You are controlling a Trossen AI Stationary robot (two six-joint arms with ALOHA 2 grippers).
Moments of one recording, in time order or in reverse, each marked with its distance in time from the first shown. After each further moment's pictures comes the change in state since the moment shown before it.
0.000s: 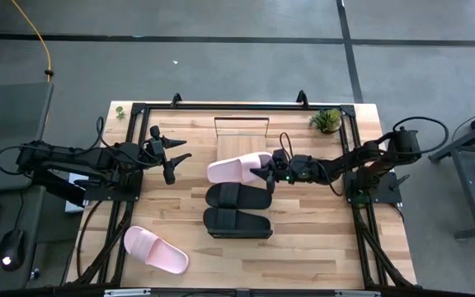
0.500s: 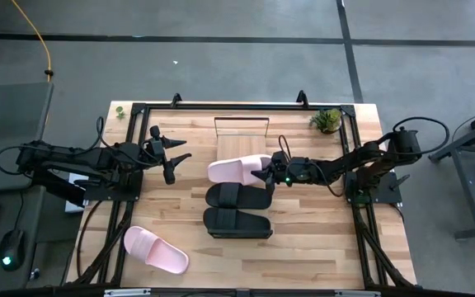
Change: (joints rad) left arm 0.000 0.000 0.000 0.000 0.000 -0.001; right arm 0.015 -0.002 0.002 -0.087 0.012 0.037
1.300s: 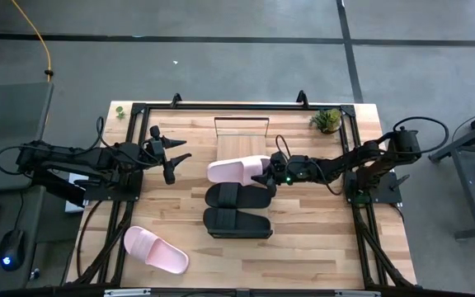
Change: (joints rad) left arm 0.000 0.000 0.000 0.000 0.000 -0.001; right arm -0.026 0.000 -0.002 -0.012 -0.135 0.027
